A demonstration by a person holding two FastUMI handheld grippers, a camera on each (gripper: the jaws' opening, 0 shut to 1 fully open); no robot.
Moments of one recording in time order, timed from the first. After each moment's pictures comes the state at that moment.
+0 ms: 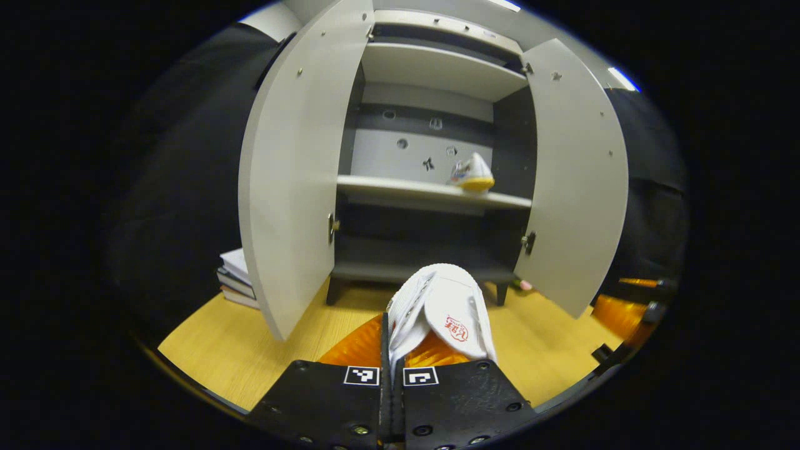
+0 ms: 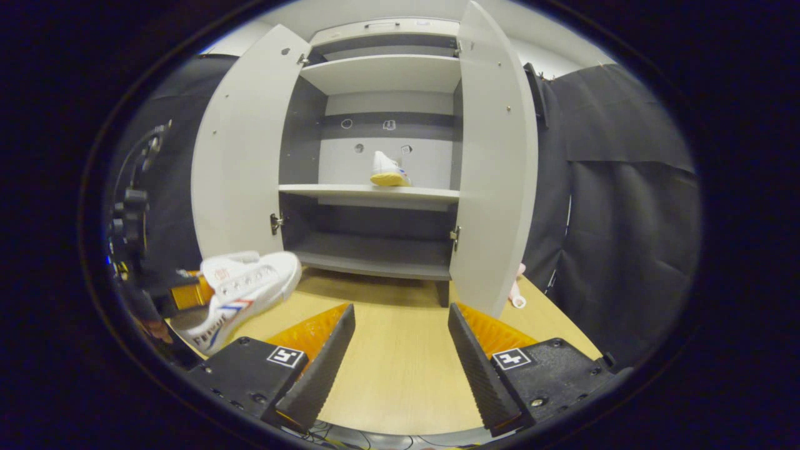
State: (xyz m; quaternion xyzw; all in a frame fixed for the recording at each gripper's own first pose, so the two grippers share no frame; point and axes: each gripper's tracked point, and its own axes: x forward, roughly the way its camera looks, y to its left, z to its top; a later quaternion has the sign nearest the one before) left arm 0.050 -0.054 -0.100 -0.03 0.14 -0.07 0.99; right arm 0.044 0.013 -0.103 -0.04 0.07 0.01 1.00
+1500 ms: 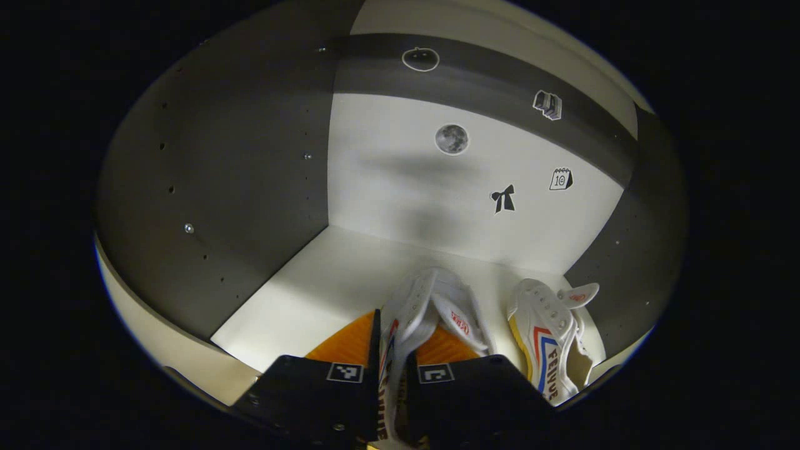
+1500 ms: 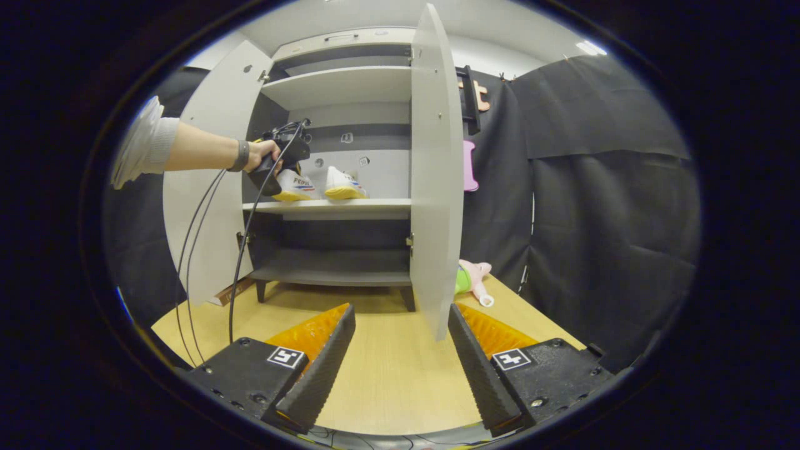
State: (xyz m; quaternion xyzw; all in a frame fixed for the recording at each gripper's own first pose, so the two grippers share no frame) left arm 0.414 -0.074 -0.083 -0.08 0.36 0.05 0.93; right arm 0.029 -0.039 -0.099 0.01 0.05 -0.06 1.00
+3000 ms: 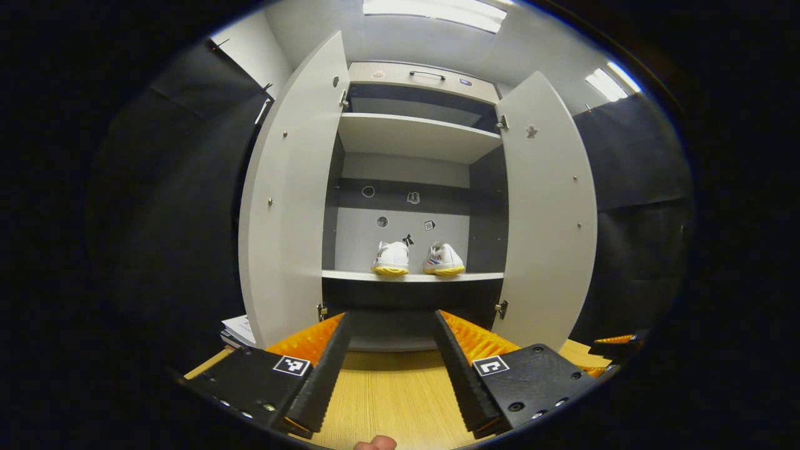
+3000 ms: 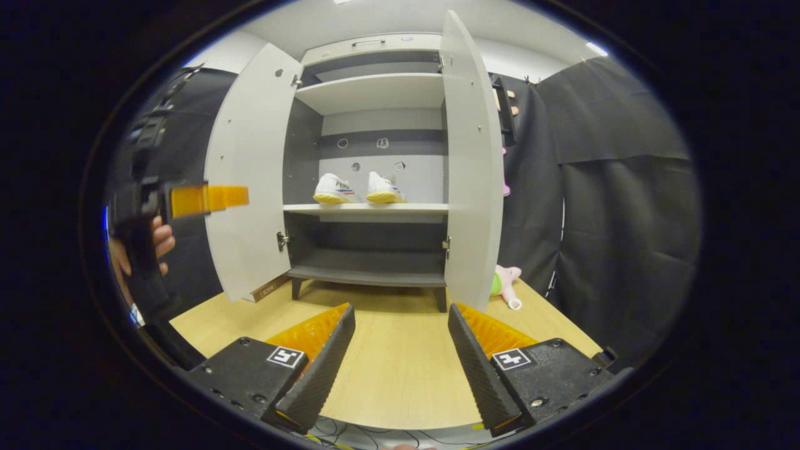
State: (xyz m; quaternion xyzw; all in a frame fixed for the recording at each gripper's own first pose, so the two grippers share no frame) left arm -0.003 -0.076 -0.044 0.01 0.03 -0.08 1.00; right arm 0.006 0.007 -0.092 -0.01 0.04 0.02 1.00
